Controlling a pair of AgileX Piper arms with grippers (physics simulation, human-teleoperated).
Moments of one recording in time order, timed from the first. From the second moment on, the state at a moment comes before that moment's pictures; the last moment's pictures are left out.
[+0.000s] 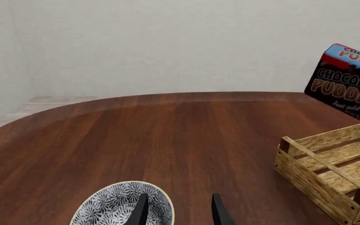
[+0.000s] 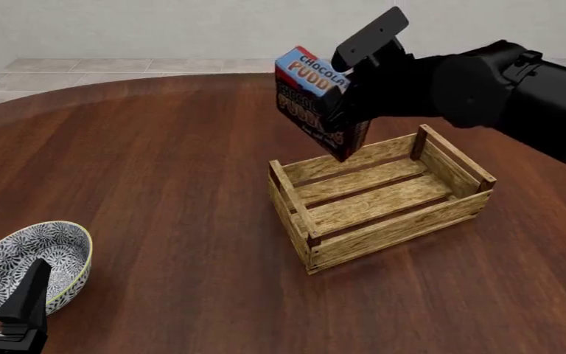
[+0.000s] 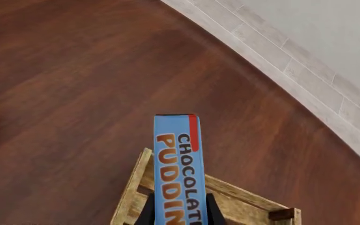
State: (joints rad) left arm 0.00 0.01 0.00 0.00 0.00; right arm 0.50 1.52 -1.37 0.42 -0.33
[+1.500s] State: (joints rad) left arm 0.00 0.01 0.00 0.00 0.00; right arm 0.42 1.49 -1.10 0.23 -0.24
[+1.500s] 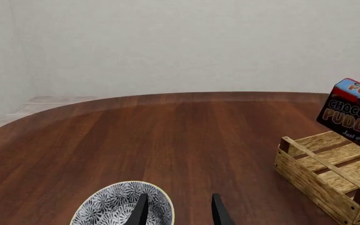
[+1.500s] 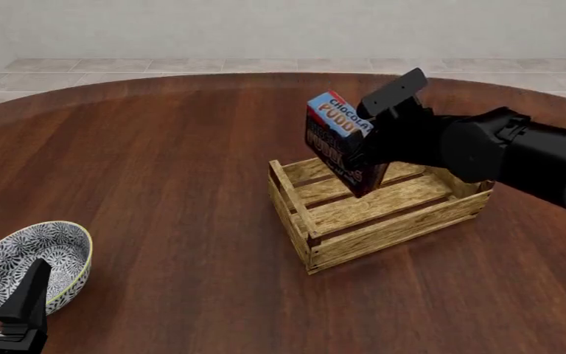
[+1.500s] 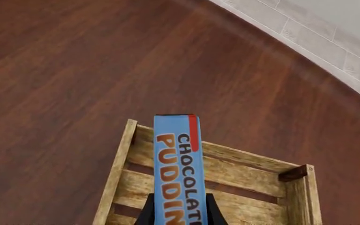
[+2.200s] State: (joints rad) left arm 0.00 0.01 0.00 0.00 0.00; right arm 0.42 1.51 -1.03 0.17 -0.21
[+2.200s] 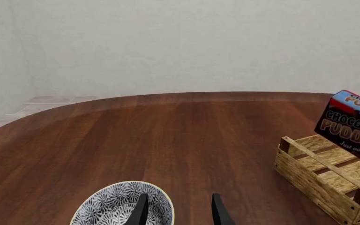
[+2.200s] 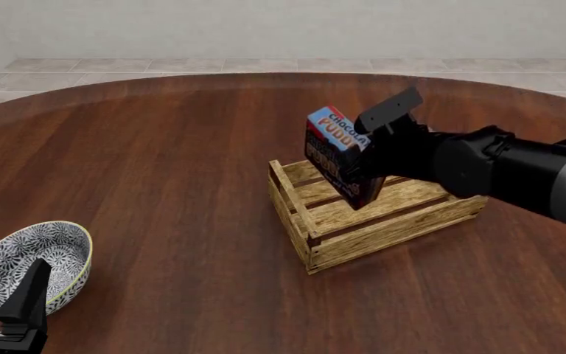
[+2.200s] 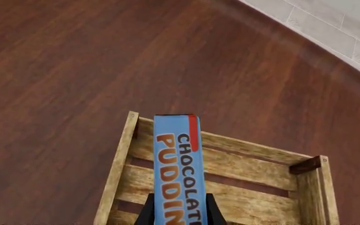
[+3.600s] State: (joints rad) left arm 0.00 0.01 0.00 0.00 0.00; right arm 0.42 1.53 -0.94 0.08 -0.16
